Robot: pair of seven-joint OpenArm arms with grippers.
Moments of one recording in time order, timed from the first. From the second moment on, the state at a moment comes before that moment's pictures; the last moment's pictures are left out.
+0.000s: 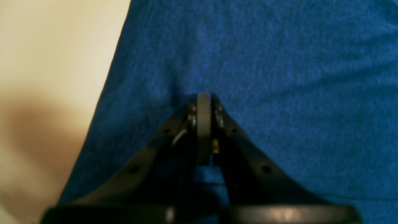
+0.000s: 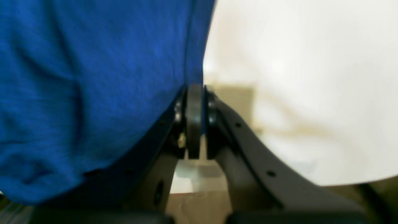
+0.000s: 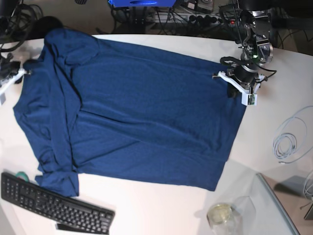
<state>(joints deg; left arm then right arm) 12.4 -9.8 -15.8 71.4 -5.7 -18.7 14.9 -12.5 17.2 30.0 79.3 16.9 25.2 -51.3</state>
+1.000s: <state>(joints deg) 4.3 -8.8 -15.7 65.8 -5.6 -18.2 15.1 11.8 23.8 17.2 43.7 2.4 25.4 -37.1</state>
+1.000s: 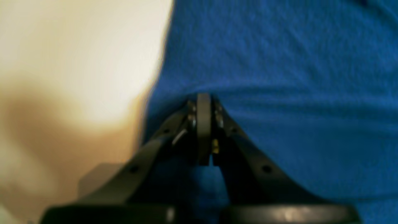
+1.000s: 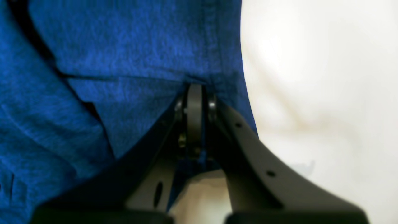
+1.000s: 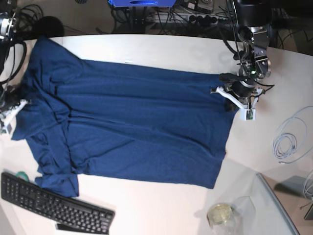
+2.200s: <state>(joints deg) 19.9 -6.4 -21.6 82.6 -5.6 -18.7 19.4 -19.3 6.5 23.8 93.6 1.6 33.5 -45.6</state>
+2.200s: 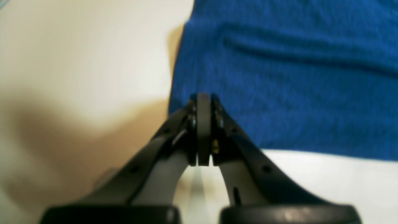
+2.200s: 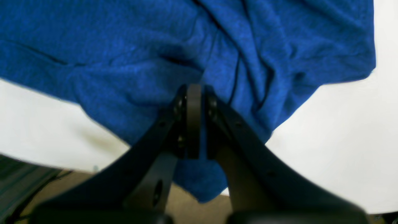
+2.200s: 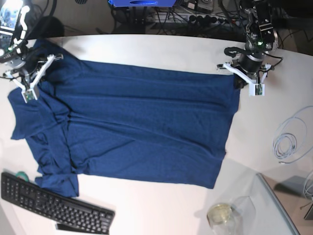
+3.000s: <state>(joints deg) 22.1 -6.3 -21.8 90.1 -5.7 -18.7 19.7 -9.3 7.1 23.4 83.8 1.2 33.5 -45.9</state>
